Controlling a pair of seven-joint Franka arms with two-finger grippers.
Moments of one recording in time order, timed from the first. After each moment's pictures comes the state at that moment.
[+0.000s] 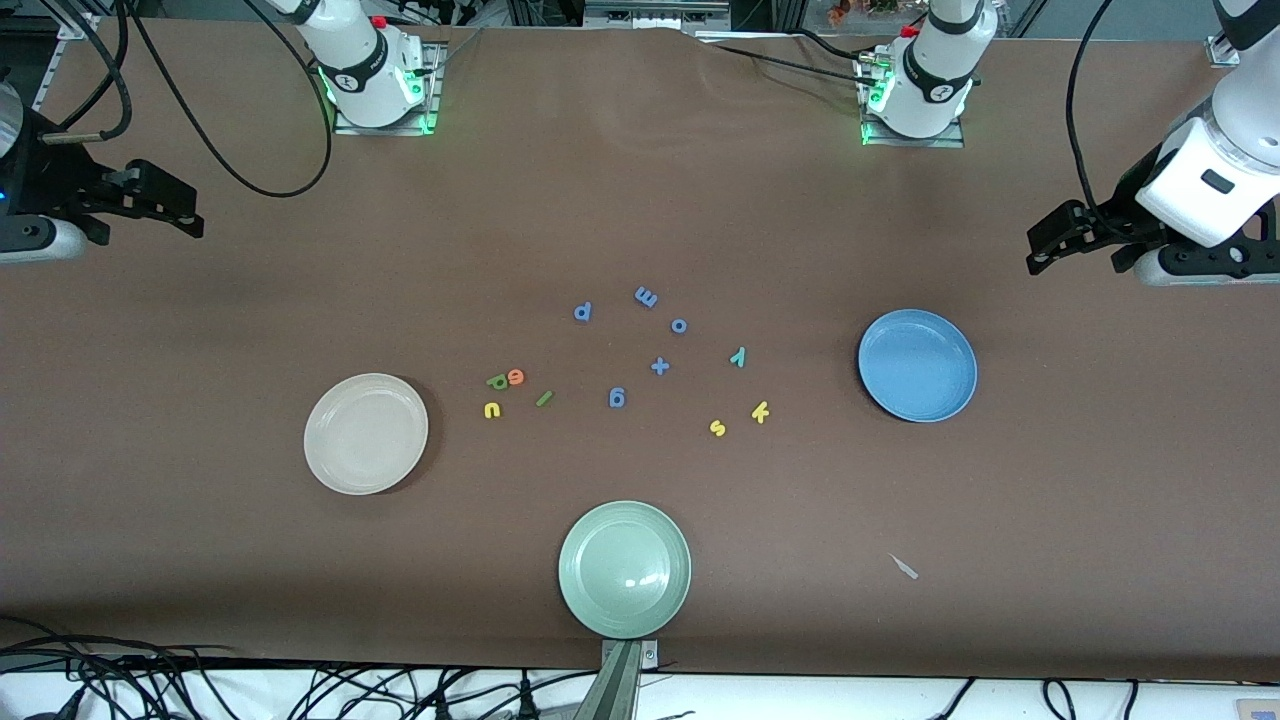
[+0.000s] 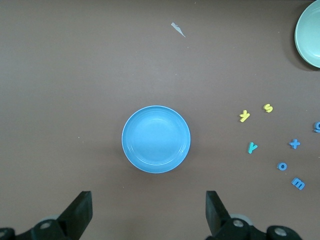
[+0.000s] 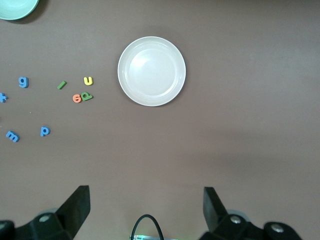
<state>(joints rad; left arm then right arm) -0.02 0.00 -0.08 -1.64 -0.02 1.65 -0.16 0.06 0.11 0.03 -1.37 0.01 1.41 -0.01</state>
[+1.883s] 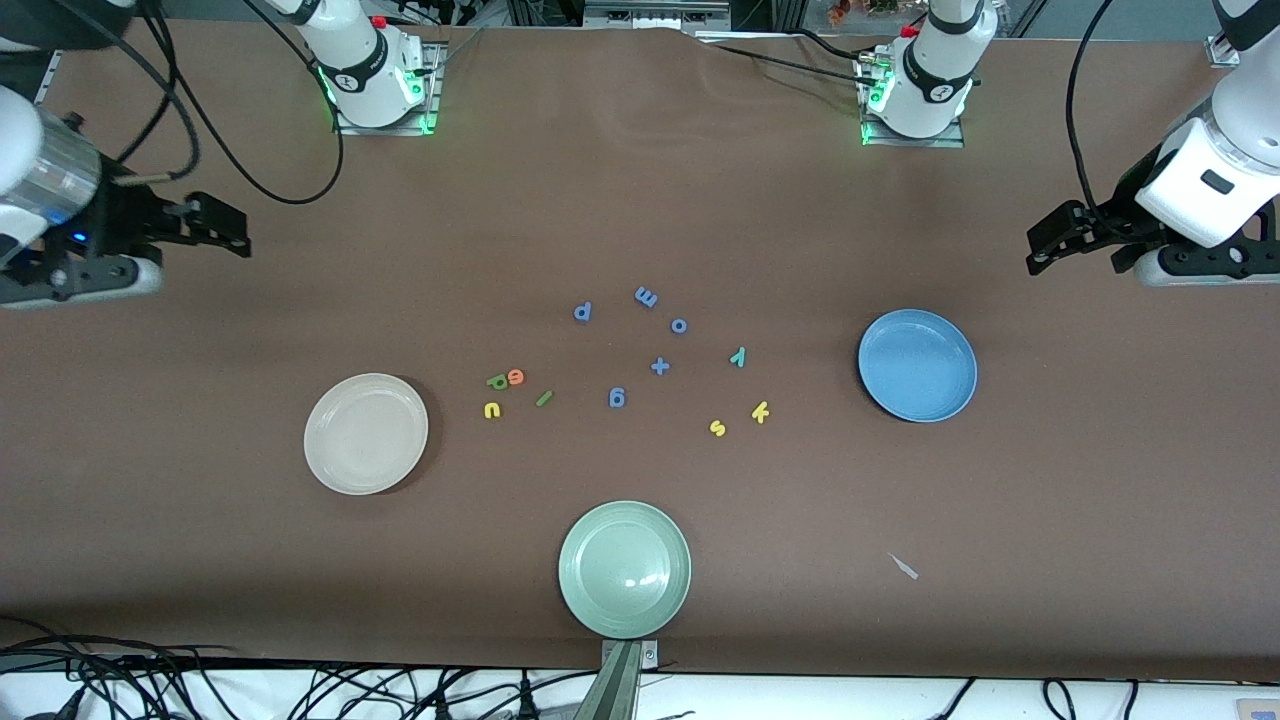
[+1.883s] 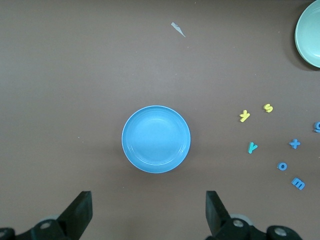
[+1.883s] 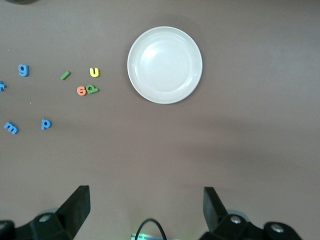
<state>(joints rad) -0.02 0.00 -0.08 -1.64 -0.02 1.65 -0.16 0.12 0.18 0.03 -1.41 0.01 1.47 0.01</state>
